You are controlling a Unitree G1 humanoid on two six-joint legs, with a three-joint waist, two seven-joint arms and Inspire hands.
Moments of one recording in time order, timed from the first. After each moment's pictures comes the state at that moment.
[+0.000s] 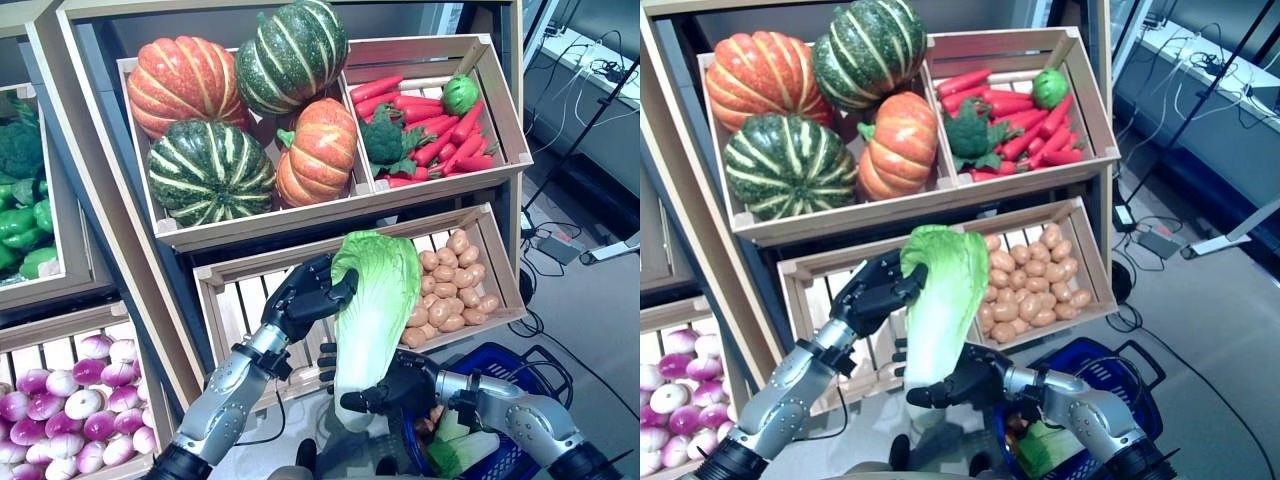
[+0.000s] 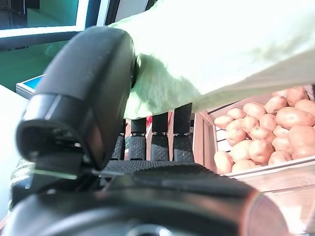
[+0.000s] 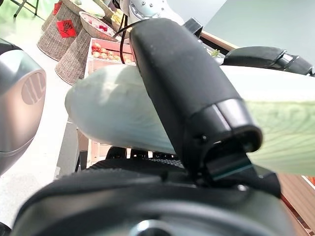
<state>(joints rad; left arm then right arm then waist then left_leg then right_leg) -0.01 0.48 -0.37 -0.08 -0.84 -0.10 -0.15 -0.01 -0.62 0.41 -0.07 0.91 0.50 0.59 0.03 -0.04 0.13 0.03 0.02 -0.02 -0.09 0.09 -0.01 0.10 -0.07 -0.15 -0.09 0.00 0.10</state>
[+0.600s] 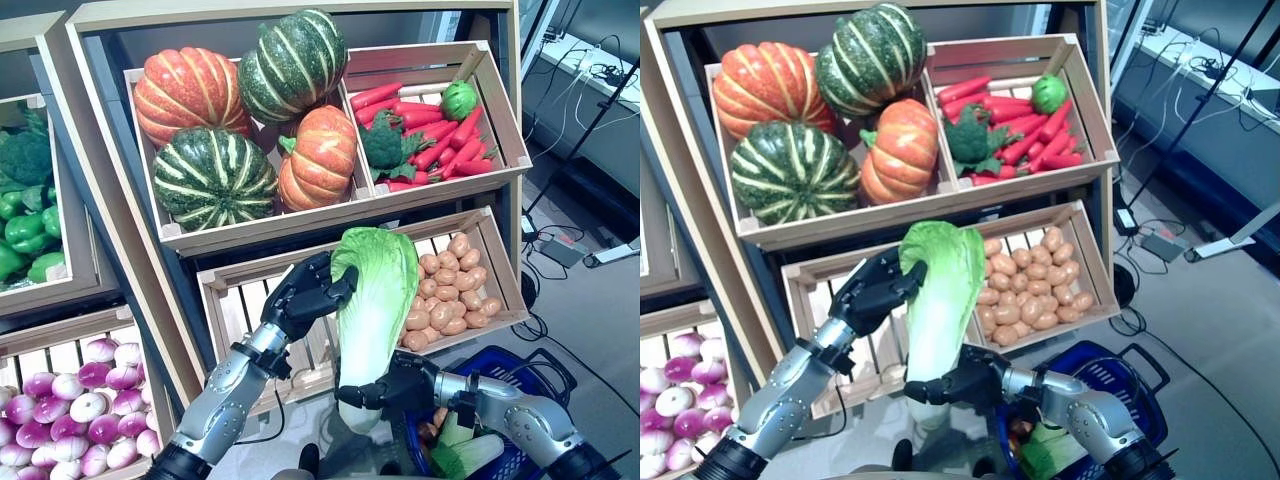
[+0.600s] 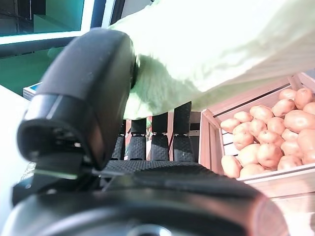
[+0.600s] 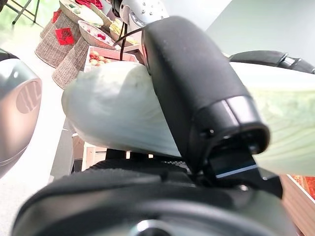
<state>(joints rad) -0.01 0.48 -0.37 -0.09 -0.86 -0.10 -0.16 -0.01 -0.61 0.41 -0.07 0.92 0.49 0.60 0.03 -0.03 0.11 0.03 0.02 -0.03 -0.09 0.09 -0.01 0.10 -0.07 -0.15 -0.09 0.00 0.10</state>
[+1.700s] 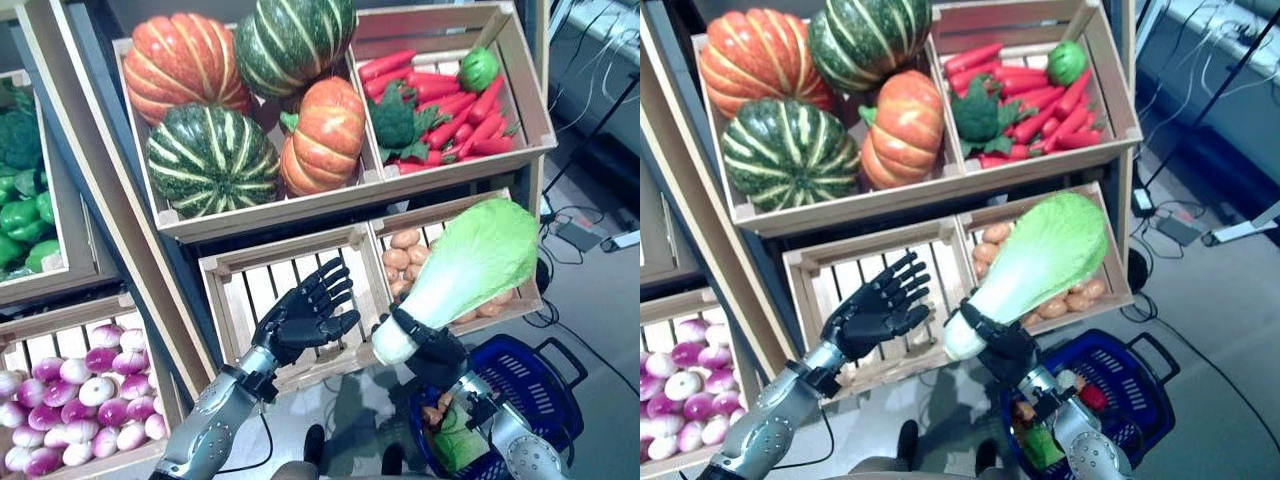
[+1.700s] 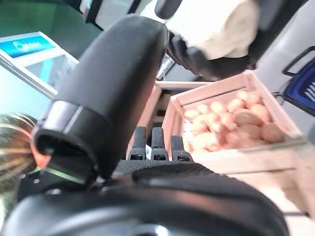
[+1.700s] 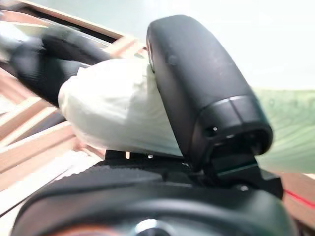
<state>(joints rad) 0.12 0.46 -0.27 -0.10 -0.90 0.00 -0.27 0.19 -0.36 0.20 0.04 1.33 0.08 0.50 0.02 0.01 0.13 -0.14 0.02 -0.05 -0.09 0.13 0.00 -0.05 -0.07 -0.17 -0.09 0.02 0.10</state>
